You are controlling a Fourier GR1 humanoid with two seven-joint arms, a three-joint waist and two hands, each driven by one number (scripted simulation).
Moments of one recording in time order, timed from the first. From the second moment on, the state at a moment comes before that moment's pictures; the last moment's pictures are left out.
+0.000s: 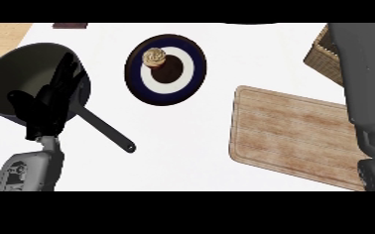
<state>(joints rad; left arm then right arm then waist) -0.21 0.19 0.12 -1.52 -0.04 0.07 0.16 -1.16 -0.31 -0.12 -1.14 0.69 -0.26 0.81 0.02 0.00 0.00</state>
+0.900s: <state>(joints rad) -0.23 0.19 0.13 -1.51 -0.04 0.06 0.18 -1.20 -0.48 -0.25 -0.63 0.66 -0.28 0.51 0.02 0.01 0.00</state>
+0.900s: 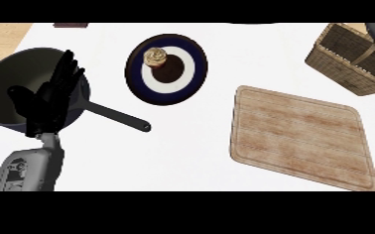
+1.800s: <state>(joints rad) -0.22 0.18 0.12 -1.53 -0.05 0.06 0.17 -1.18 -0.68 -0.02 -0.48 0.93 -0.23 0.19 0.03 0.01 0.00</state>
